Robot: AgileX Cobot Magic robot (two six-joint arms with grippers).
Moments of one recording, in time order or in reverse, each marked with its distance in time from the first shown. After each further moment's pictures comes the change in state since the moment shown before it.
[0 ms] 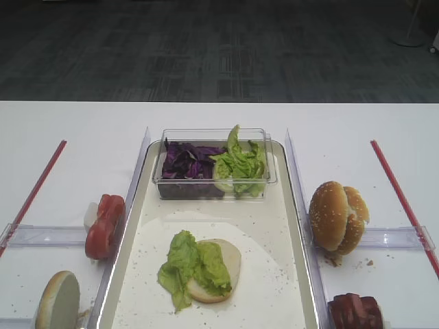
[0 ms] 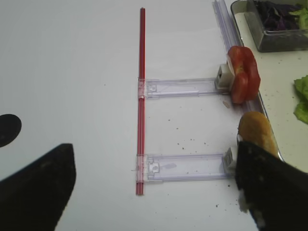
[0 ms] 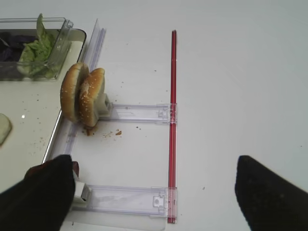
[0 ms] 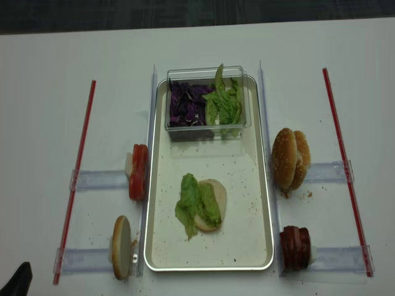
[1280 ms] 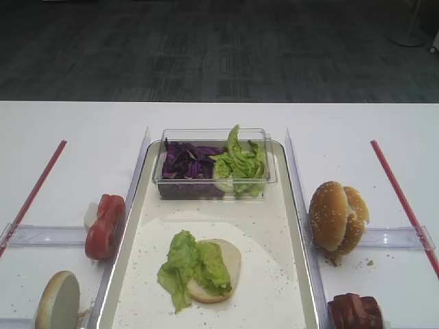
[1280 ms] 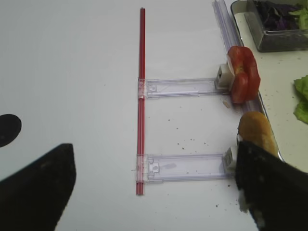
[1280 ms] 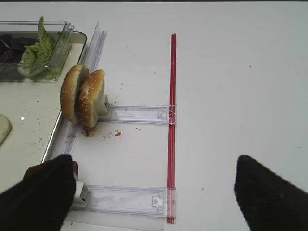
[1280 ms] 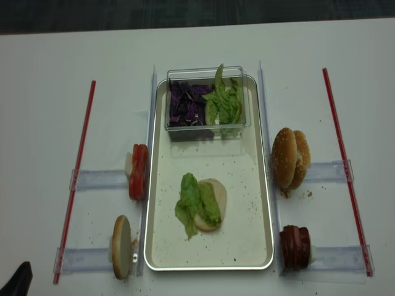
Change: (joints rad) left arm 0.000 0.000 0.000 0.000 0.000 0.000; right arm 0.000 -0.011 0.000 -0.002 0.008 -0.006
